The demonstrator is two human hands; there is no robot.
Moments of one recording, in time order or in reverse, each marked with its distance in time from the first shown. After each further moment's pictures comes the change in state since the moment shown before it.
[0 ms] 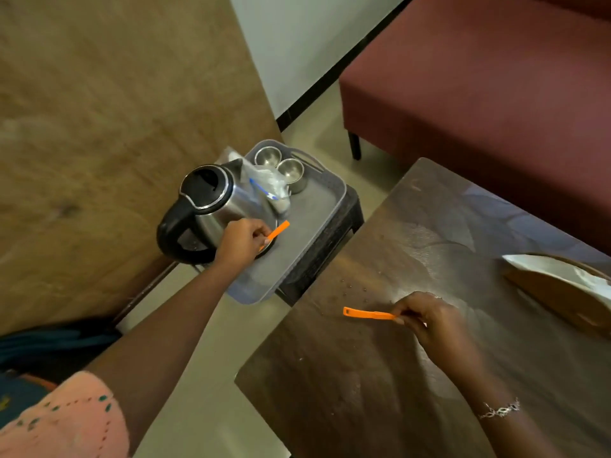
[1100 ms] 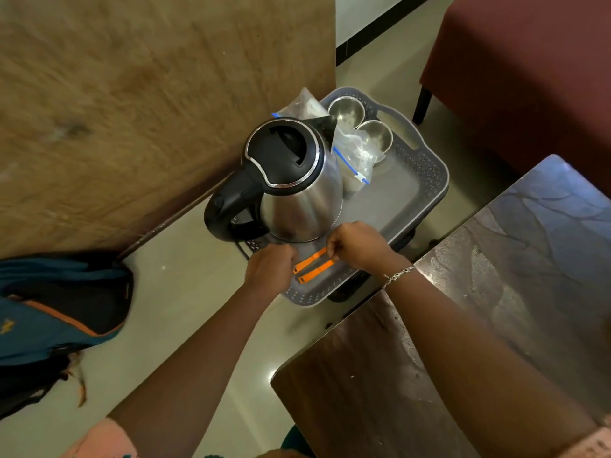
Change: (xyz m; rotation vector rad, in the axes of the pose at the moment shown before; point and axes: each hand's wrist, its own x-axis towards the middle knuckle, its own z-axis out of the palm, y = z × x) left_hand 0.004 -0.113 0.043 0.335 -0.282 -0.130; right_hand 0.218 -0.105 0.156 -0.241 -0.694 -0.027
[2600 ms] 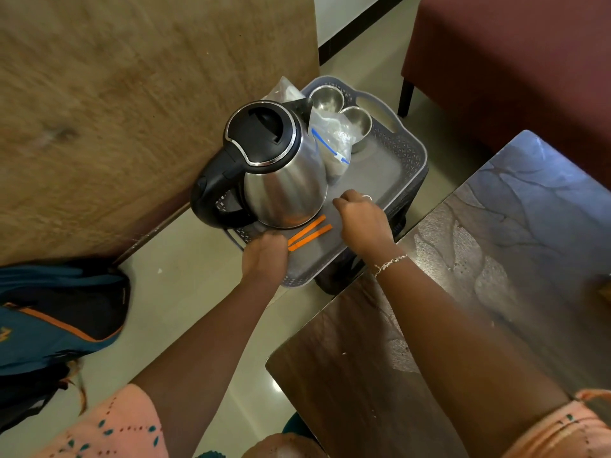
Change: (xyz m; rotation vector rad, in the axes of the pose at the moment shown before) left_hand -0.020 0.024 0.004 0.247 0.142 -0.075; right_hand -0.028 0.009 0.003 -0.194 0.402 0.077
